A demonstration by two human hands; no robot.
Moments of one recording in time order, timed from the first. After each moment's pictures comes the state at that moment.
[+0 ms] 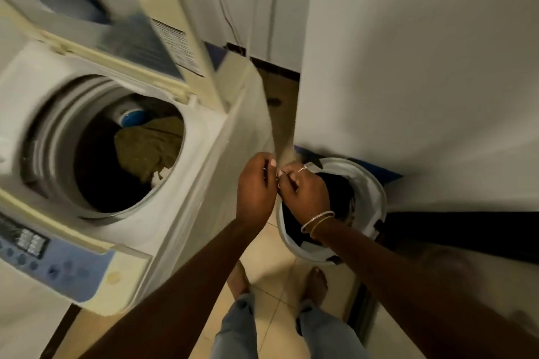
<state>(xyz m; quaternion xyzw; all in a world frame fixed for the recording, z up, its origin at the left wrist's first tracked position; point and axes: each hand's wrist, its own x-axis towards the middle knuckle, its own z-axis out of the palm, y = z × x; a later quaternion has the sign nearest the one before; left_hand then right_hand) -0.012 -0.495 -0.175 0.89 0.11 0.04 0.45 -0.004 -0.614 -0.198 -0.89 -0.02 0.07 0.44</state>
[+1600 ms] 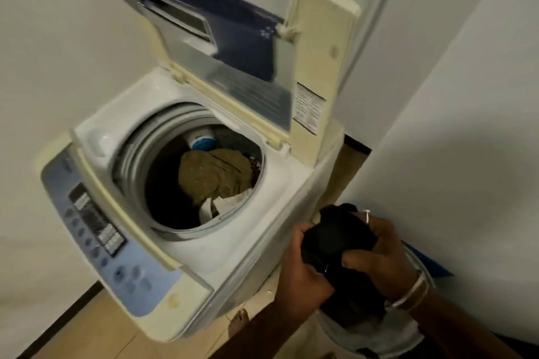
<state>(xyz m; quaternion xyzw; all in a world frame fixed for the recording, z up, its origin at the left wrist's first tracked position) -0.063 -0.469 -0.130 0.70 0.17 0.06 0.70 0.018 -0.589 -0.060 -0.66 -0.24 0.22 0.68</state>
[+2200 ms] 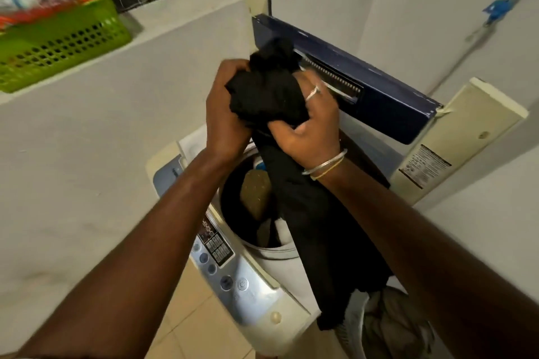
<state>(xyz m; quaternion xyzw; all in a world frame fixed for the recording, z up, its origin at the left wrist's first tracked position) 0.026 -0.122 0.062 0.78 0.07 0.40 0.48 0.084 -0.254 0.066 -0.69 -0.41 -0.17 0.57</state>
